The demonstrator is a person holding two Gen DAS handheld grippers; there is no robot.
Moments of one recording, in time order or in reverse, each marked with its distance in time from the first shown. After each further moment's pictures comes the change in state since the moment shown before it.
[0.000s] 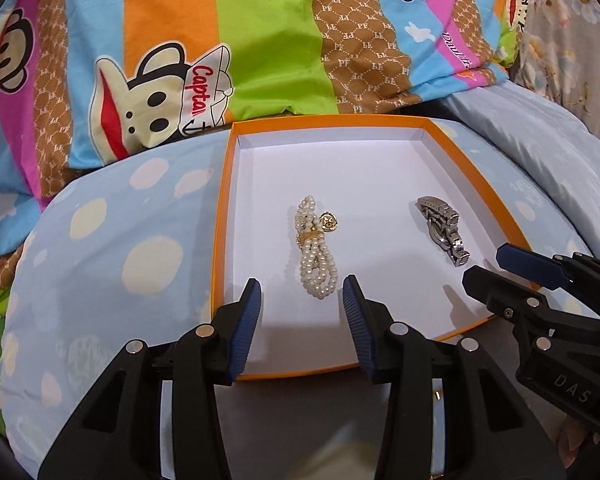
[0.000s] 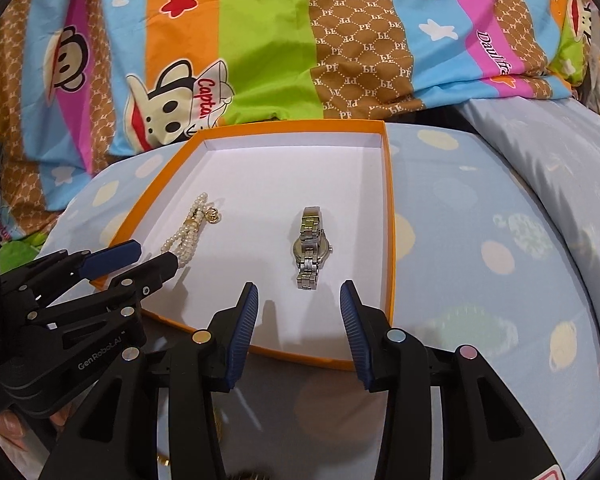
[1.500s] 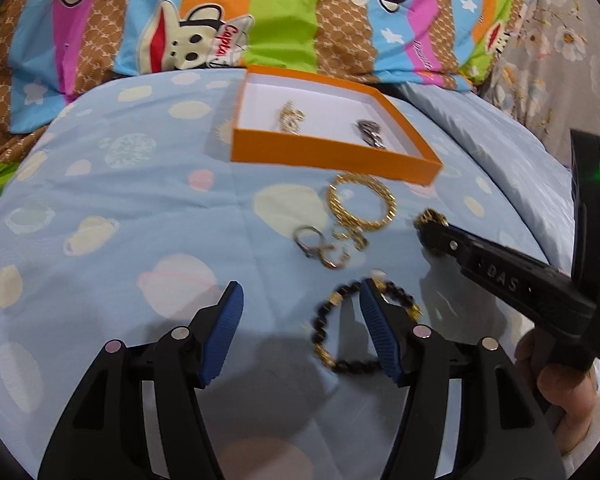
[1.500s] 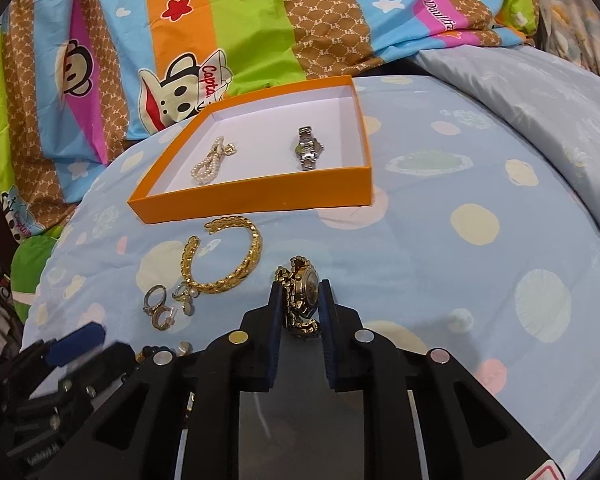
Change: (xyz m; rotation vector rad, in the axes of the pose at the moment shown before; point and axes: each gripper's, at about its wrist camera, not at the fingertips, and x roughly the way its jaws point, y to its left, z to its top) left arm -0.107 -0.008 -0.127 -0.146 0.033 -0.159; right arm -0.063 0.003 -0.094 0.143 0.008 -0.001
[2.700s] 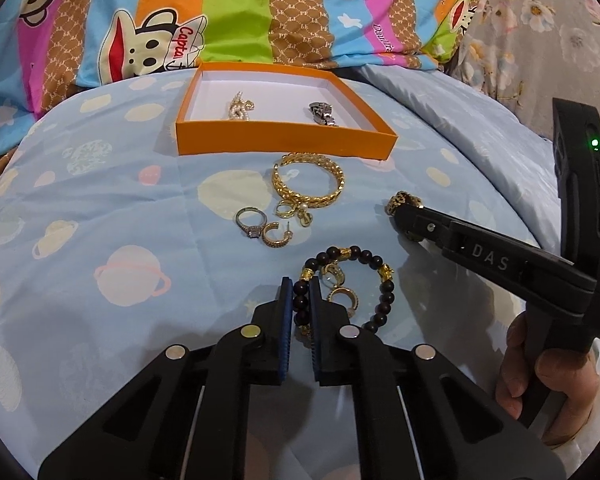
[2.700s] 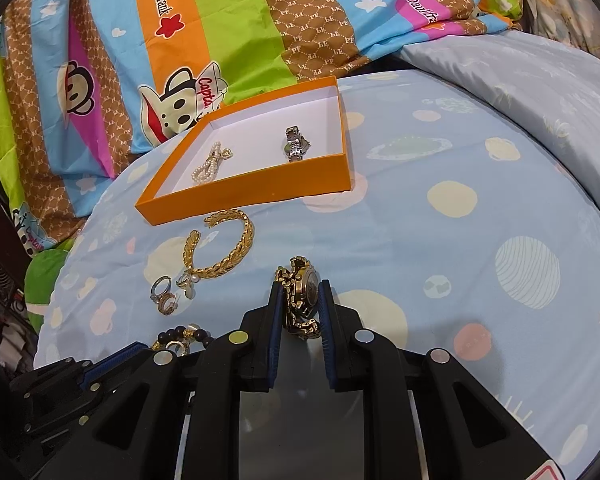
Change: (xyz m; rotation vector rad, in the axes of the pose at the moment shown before) left arm 0.000 -0.024 -0.009 0.089 0.000 -0.063; right arm -0.011 -0.014 -0.011 0.048 -0.012 0.045
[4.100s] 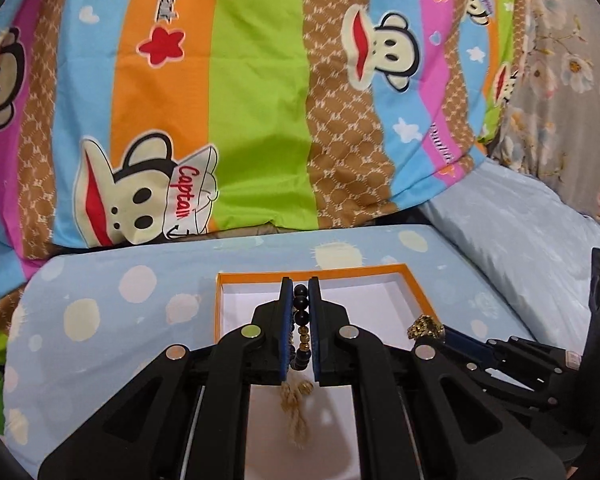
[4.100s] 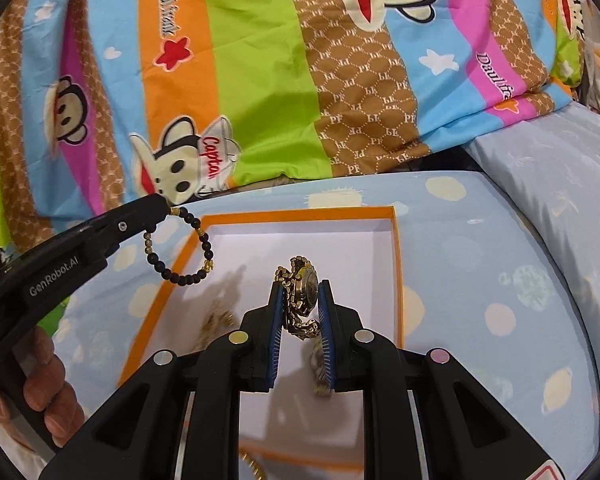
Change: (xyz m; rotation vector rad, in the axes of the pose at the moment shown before) left arm 0.078 0.057 0.231 0.008 -0.210 0.094; right arm 0.089 0.029 0.169 -0.115 -0.044 0.016
